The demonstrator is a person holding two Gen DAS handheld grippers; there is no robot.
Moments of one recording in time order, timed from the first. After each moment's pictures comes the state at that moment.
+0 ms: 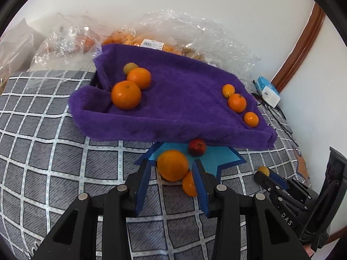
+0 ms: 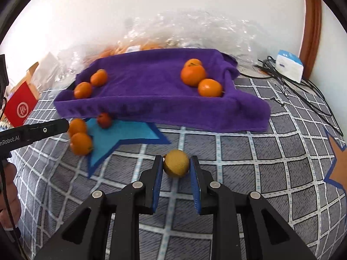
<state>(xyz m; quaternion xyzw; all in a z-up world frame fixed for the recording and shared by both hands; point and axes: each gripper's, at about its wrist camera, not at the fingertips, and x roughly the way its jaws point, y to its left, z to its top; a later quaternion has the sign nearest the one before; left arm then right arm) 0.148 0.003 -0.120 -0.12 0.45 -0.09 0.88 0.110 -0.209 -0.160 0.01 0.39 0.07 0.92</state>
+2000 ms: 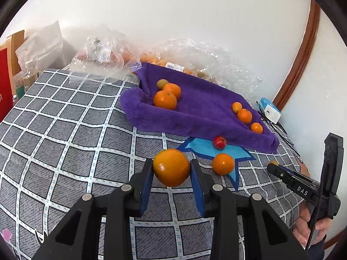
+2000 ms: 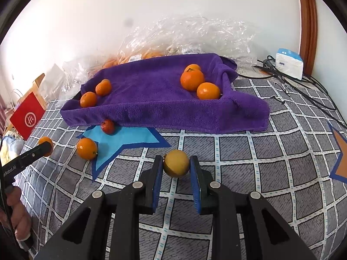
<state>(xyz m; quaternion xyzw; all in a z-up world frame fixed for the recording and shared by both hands) 0.079 0.056 -0.123 -0.14 0.35 -0.06 0.92 0.099 -0.215 -0.158 0.04 0.36 0.10 0.93</state>
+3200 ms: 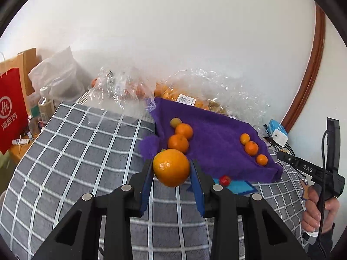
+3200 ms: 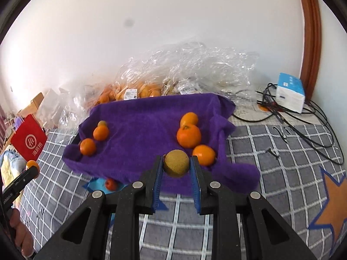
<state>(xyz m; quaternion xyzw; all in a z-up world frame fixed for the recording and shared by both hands) 0.096 0.073 -0.065 -0.14 0.31 -0.01 0.94 0.166 -0.224 -0.087 0.05 0.34 0.10 0.93</state>
